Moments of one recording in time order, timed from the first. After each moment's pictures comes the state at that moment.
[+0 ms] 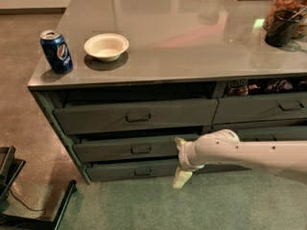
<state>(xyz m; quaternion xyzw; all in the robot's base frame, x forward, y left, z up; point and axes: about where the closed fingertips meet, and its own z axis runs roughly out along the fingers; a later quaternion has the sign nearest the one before) 0.537 -0.104 0.497 -0.66 0.71 0.03 0.25</state>
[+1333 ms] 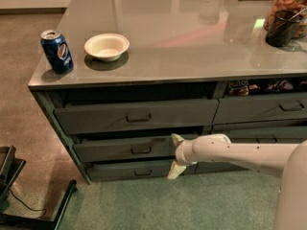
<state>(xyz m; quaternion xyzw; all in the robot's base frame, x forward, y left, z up) 0.597 -0.094 0.441 -0.65 0.70 0.04 0.31</state>
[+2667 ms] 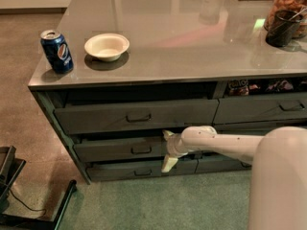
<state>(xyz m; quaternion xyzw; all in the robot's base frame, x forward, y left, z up) 0.644 -0.065 0.409 -0.68 0.67 0.05 0.30</state>
